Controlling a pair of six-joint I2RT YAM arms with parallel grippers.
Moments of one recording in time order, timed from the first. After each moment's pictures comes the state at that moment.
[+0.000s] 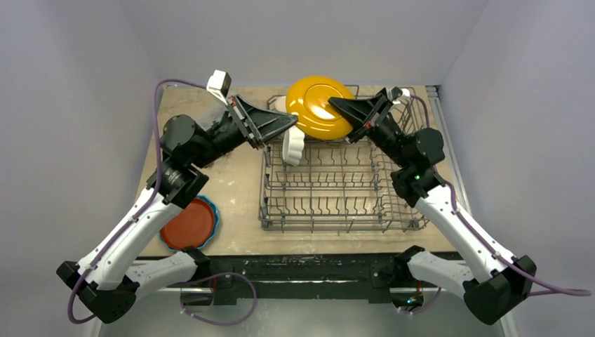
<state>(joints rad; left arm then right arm) -0.63 1.03 1.22 0.09 0.38 -1.39 0.50 1.05 0.99 0.57 -0.38 1.90</state>
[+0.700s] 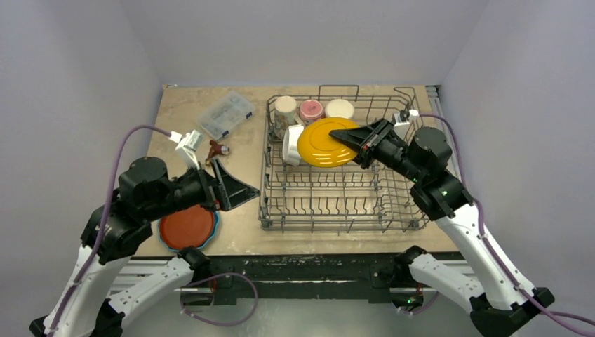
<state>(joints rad) -0.63 0.72 1.26 -0.85 0.33 -0.85 0.50 0.88 1.04 -0.13 -0.35 1.65</state>
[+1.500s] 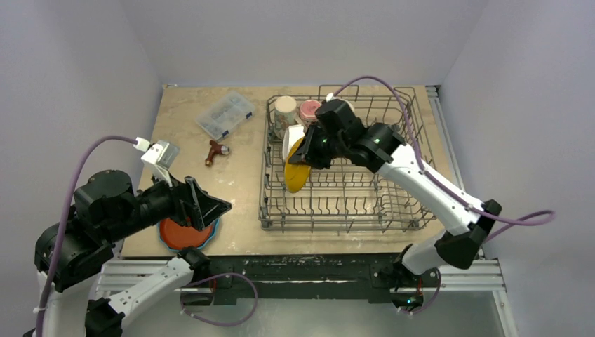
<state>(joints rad) -0.63 0.68 1.53 -1.24 0.17 -0.49 0.81 1.43 1.65 -0.91 -0.06 1.04</state>
